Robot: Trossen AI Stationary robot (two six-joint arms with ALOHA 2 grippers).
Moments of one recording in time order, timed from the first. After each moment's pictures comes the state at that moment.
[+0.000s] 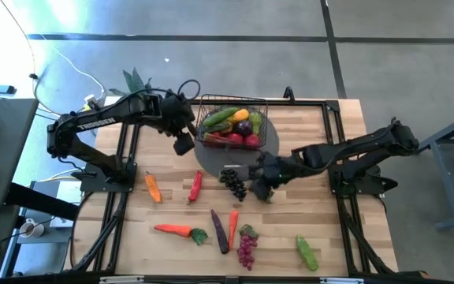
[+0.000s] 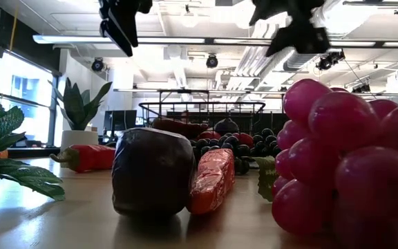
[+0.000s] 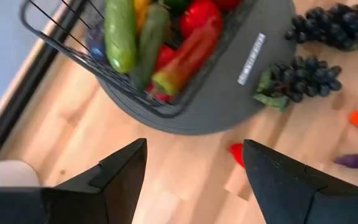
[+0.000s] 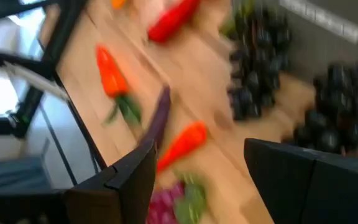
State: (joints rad) left arm 0.38 1.37 1.45 -1.20 -0.10 -0.20; right arm 0.20 1.42 1.13 -0.55 0.01 1.08
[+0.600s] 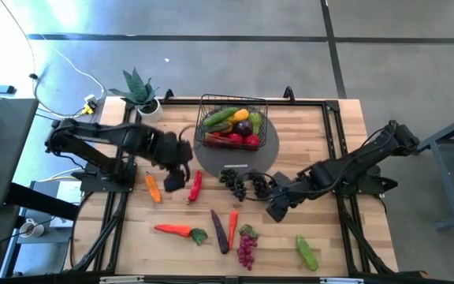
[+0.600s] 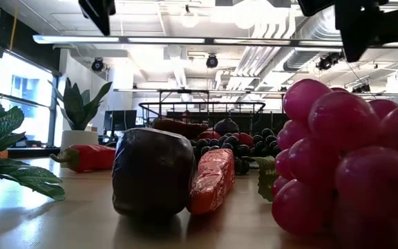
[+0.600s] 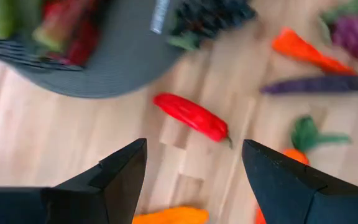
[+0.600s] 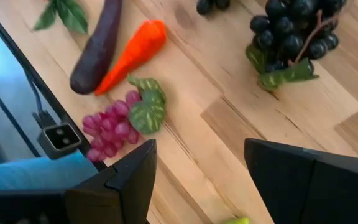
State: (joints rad) left arm -0.02 1.37 1.44 -1.29 -0.11 -0.40; right arm 0.42 1.42 1.13 -0.80 0.01 1.22
